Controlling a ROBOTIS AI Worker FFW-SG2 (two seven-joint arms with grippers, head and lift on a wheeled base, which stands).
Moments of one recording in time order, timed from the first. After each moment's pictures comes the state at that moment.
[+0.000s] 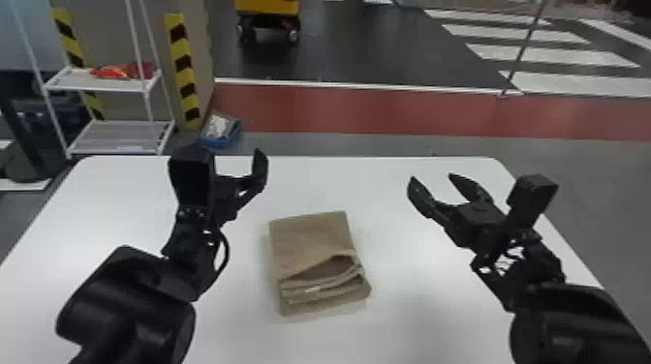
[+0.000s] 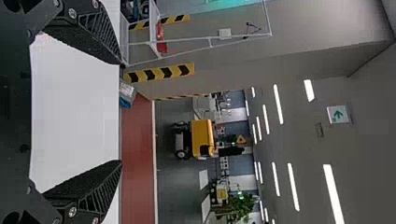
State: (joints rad) left arm -0.24 0.18 -0.39 -1.51 0.18 0.03 0.32; right arm -0.07 -0.13 -0.14 -1.61 -0.24 0.18 0.37
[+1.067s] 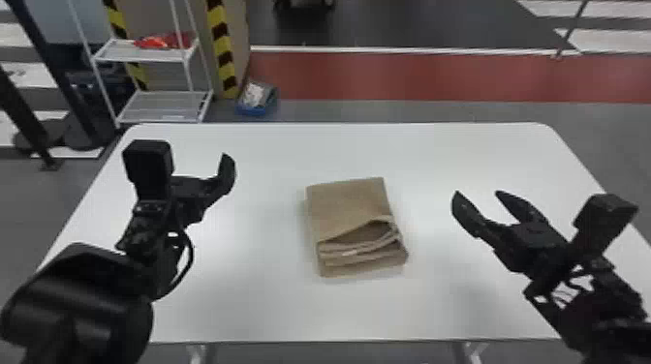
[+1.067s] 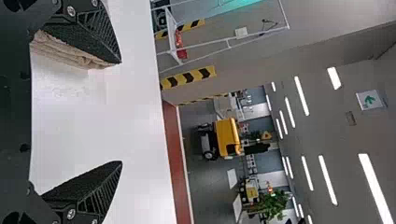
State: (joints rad) left arm 0.00 0.33 -0.18 -1.80 0.27 0.30 0.28; right arm 0.17 -0.09 -0.18 -1.82 -0.28 0.29 0.38
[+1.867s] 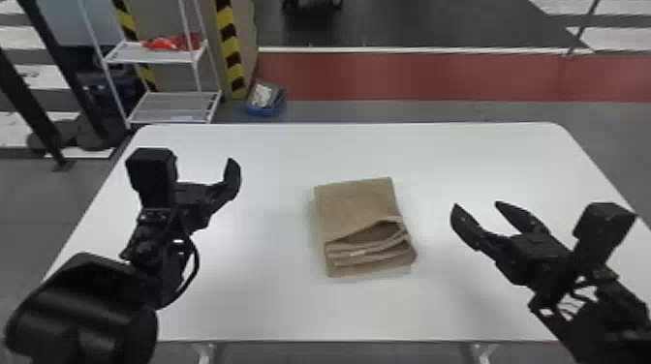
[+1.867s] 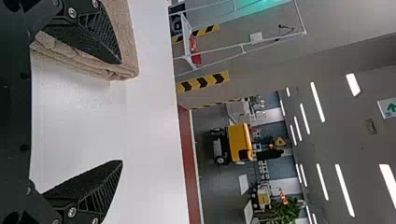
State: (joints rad) left arm 0.05 0.33 -0.17 -1.84 0.28 0.28 0.28; right arm 0.21 -0.09 -0.16 -1.86 -0.25 0.33 0.39
